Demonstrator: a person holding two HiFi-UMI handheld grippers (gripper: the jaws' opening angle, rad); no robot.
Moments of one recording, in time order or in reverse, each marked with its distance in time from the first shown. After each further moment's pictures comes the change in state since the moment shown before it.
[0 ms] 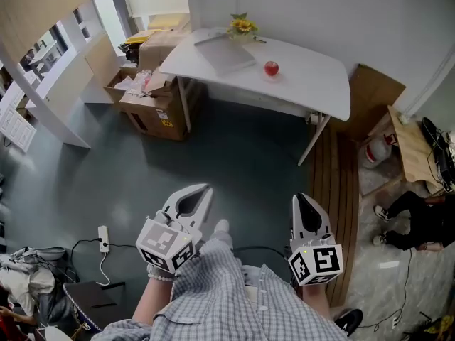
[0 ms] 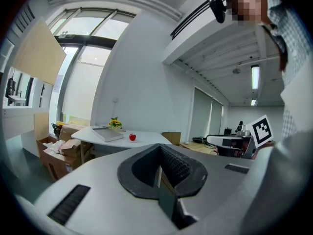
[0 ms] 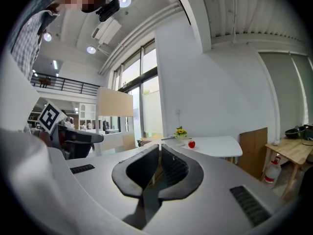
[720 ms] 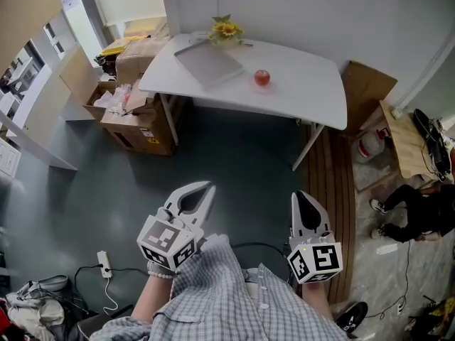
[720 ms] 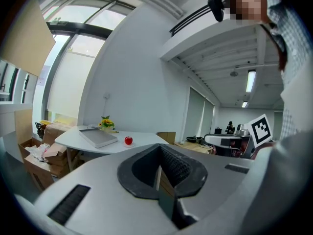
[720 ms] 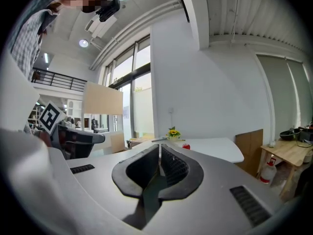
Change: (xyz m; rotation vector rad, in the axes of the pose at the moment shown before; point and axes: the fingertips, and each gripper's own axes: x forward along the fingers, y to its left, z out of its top) left arm 0.102 0.078 0.030 0.005 0.025 -0.131; right arm 0.108 -0.027 0.016 -0.001 0.011 -0.105
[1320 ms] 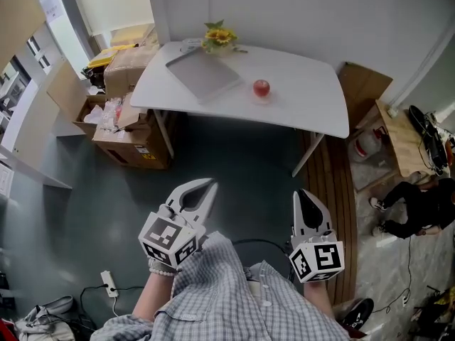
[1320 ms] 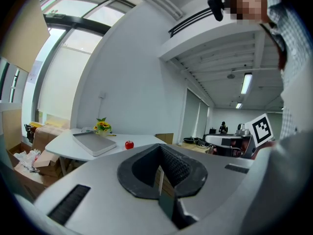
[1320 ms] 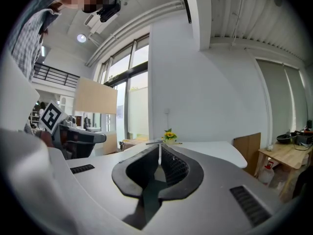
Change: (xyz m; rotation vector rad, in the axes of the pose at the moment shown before) left arm 0.049 0.073 0.018 0.014 -0.008 -0.081; right arm 0.075 0.004 0.007 -0.019 -0.009 -0.070
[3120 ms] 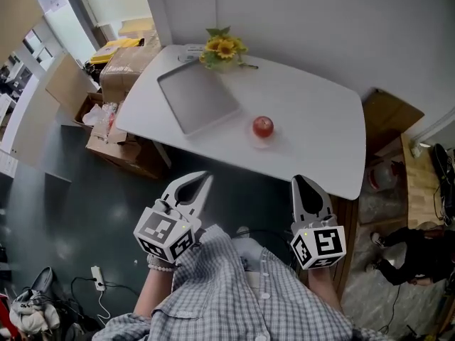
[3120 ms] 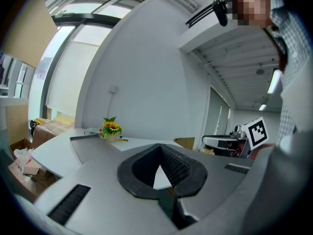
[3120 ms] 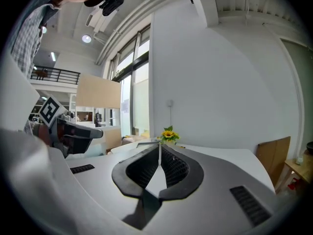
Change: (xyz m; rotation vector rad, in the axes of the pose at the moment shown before) left arm 0.215 0.121 0.046 -0.075 0.002 0.187; right arm 0.259 -0.144 0.016 -0.043 0.064 0.198
